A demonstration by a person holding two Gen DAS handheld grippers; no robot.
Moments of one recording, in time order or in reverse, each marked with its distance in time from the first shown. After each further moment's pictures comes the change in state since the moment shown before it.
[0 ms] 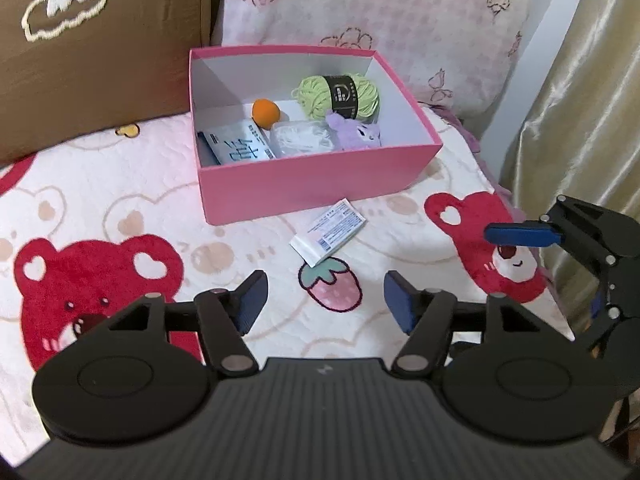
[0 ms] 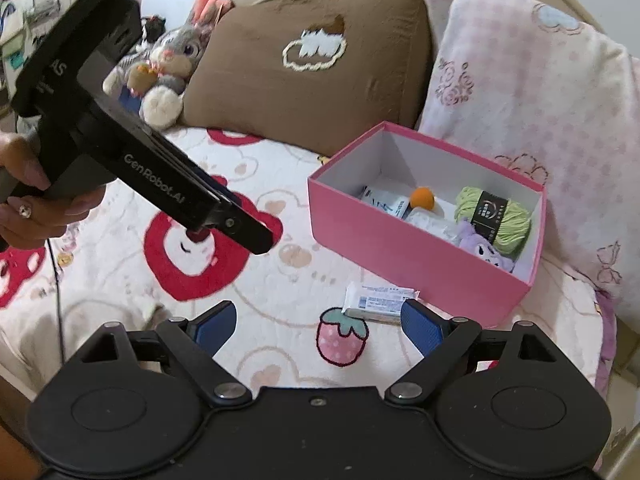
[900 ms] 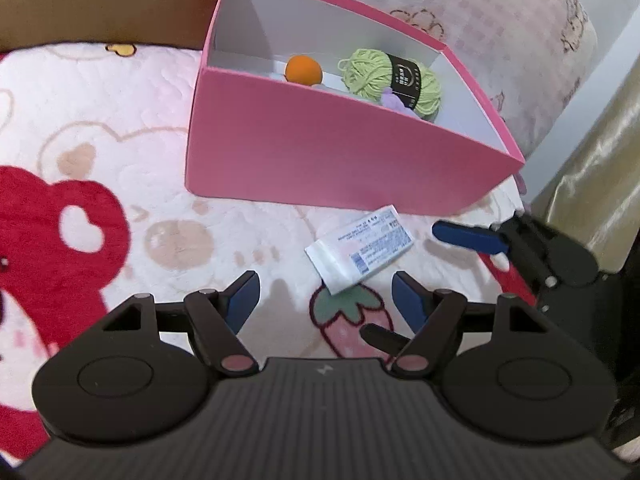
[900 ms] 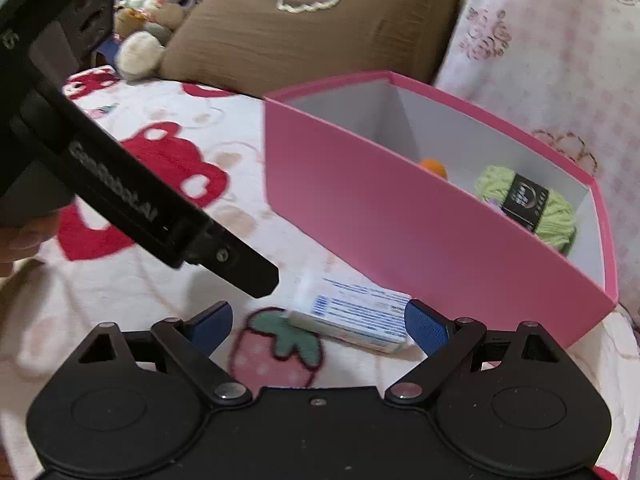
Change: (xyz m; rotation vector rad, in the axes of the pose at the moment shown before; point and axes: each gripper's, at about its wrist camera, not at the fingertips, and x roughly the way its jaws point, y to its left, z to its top) left arm 0.123 0.046 -0.030 -0.223 -0.101 -0.060; right arm 0.137 -0.037 -0.040 -0.092 -0.025 -0.063
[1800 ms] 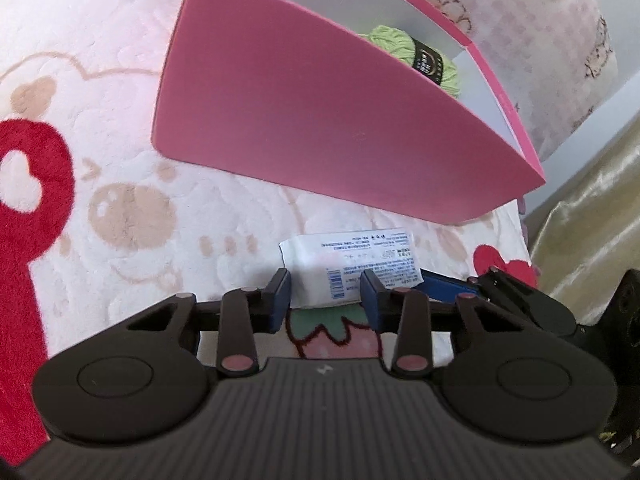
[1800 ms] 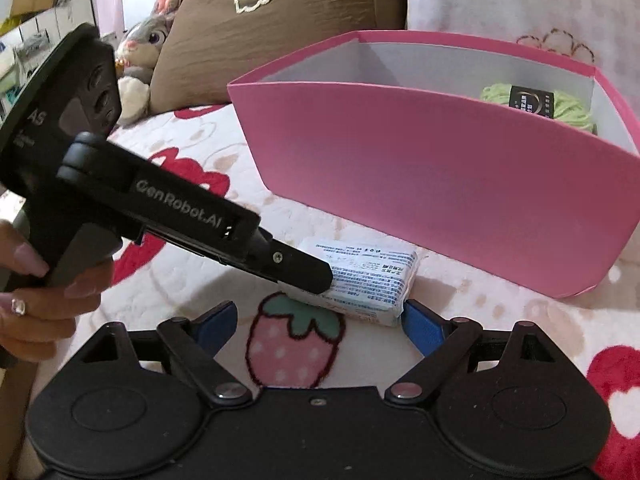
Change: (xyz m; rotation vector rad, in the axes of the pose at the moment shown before) left arm 0.044 0.012 -0.003 -0.143 0.038 -0.071; right arm 0.014 -0.025 -0.022 0.225 0.005 0.175
